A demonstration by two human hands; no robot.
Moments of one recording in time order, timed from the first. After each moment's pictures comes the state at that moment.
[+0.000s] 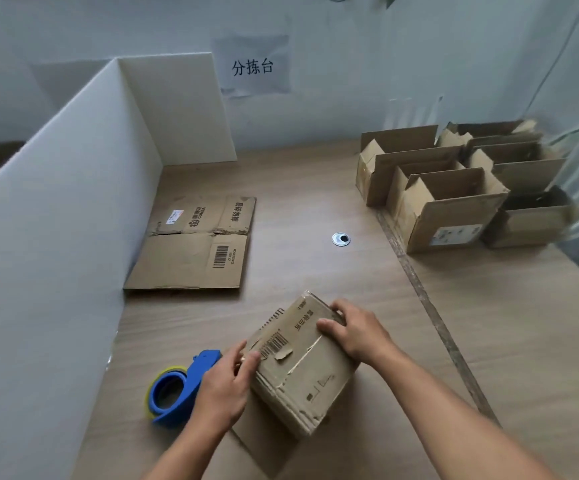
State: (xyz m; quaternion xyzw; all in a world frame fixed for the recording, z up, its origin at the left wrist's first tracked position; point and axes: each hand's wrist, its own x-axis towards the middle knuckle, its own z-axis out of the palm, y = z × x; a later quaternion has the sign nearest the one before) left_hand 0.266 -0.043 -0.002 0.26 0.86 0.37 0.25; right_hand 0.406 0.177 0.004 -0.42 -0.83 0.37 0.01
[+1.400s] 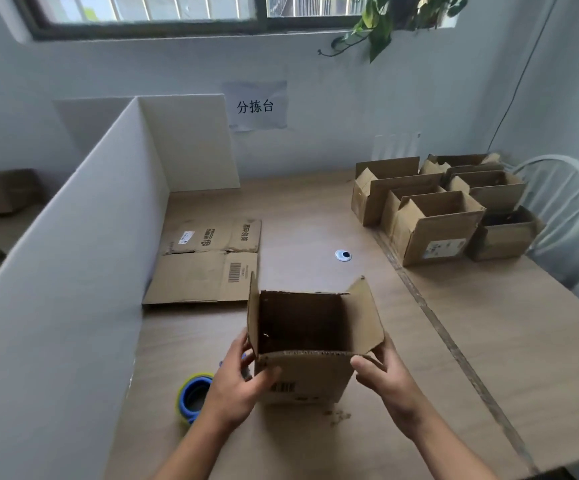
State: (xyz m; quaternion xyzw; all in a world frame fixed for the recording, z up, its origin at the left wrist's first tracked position) left_hand 0.242 -0.099 0.023 0.34 0.69 0.54 0.34; right_hand 0.457 0.054 0.030 -0.35 -0.60 0.68 0.24
